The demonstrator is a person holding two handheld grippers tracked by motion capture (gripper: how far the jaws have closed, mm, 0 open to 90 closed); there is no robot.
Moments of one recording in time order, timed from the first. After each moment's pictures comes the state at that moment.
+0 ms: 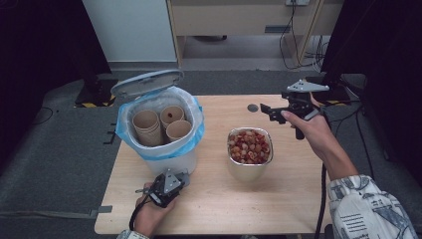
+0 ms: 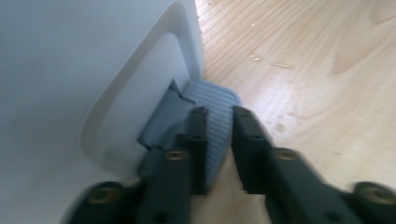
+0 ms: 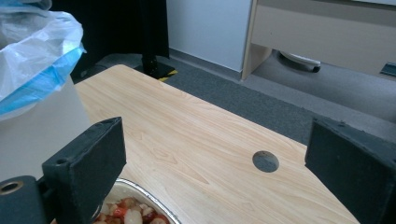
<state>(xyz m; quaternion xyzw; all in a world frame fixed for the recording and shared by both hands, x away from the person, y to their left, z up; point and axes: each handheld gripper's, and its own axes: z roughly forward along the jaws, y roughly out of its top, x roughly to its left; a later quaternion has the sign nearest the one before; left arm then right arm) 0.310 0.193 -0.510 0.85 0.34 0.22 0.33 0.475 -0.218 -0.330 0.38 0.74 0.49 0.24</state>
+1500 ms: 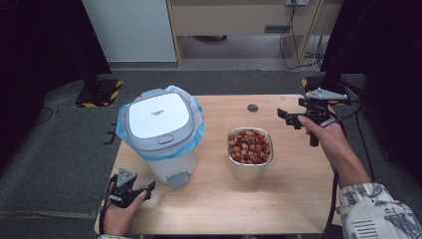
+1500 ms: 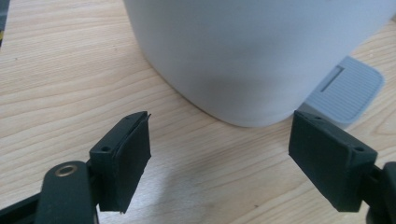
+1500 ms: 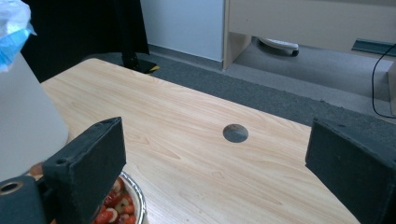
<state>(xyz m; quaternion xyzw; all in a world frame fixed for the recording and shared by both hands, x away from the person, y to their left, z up) 0.304 0.291 -0.501 0.74 0.52 0.23 0.36 0.470 -0.266 -0.355 0.43 0.72 0.48 0.25</state>
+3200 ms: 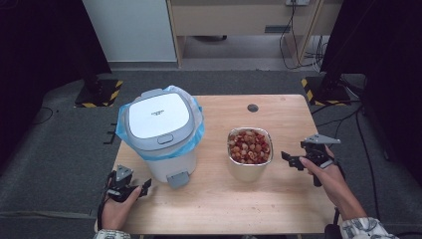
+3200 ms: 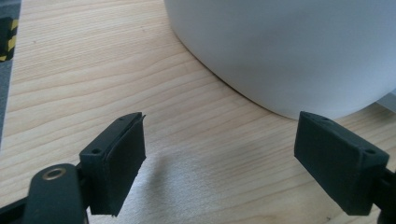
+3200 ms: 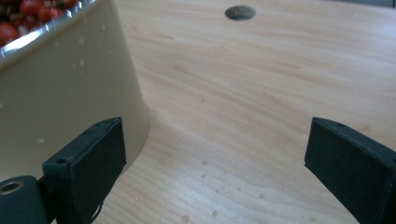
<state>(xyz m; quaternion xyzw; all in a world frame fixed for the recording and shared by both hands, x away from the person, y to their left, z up) 0.324 0.307 -0.518 0.75 0.52 0.23 0.33 0.415 -0.293 -0.478 0.47 0.75 0.42 0.20</state>
